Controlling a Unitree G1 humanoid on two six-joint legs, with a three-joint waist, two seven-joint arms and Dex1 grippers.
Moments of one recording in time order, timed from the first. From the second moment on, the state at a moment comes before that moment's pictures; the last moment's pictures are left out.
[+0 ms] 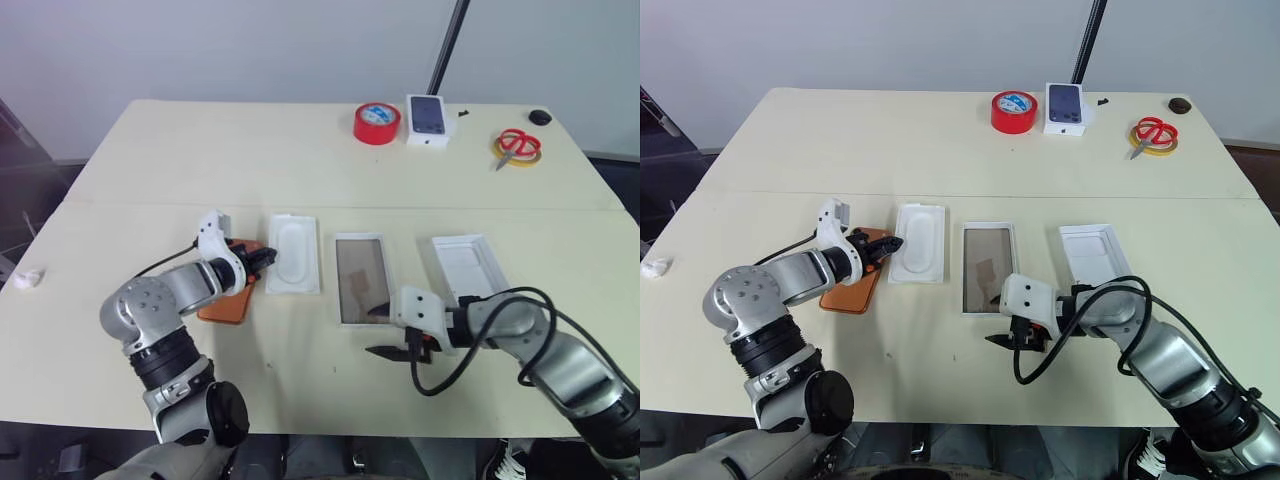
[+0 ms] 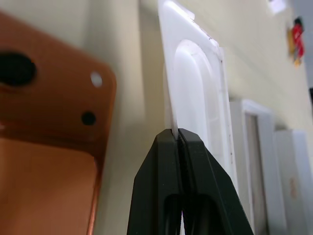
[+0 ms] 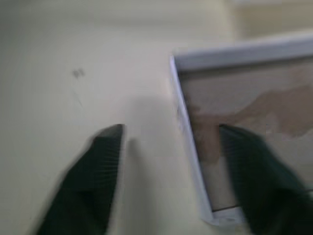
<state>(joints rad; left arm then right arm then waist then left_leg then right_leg) -0.61 -0.02 0.68 -0.26 -0.62 1.61 -0.05 -0.22 -0.85 0.33 -0.45 0.19 0.51 0.95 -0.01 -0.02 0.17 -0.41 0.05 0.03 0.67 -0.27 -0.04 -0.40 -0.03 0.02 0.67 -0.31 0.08</state>
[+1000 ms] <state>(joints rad) -0.62 0.00 0.65 -0.31 -0.83 1.61 0.04 -0.40 -0.70 0.24 -0.35 0.15 0.52 0.96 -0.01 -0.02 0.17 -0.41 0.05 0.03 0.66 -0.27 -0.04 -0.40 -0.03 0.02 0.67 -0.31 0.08</state>
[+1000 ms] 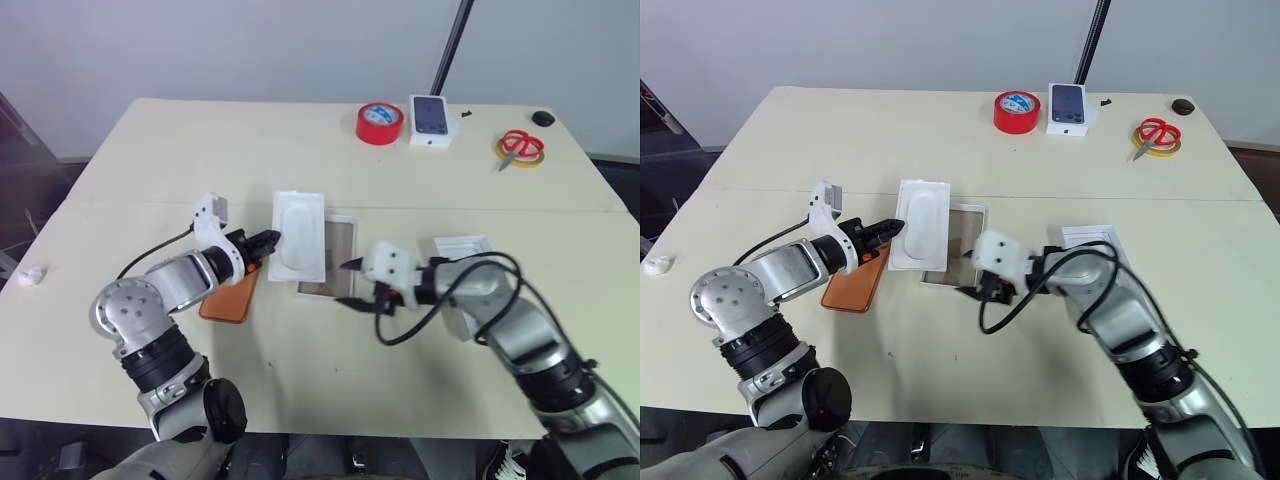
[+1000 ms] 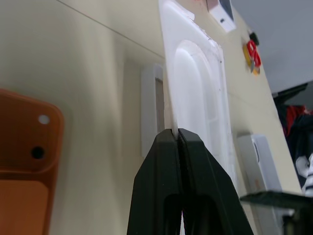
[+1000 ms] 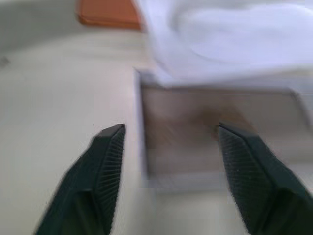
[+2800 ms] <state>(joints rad) 0.00 0.76 0.20 -0.49 -0.59 0.75 -0.77 -0.49 -0.55 0.44 -0.24 0.09 0.49 0.96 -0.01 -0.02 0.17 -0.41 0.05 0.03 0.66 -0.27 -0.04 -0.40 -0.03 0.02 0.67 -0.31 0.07</state>
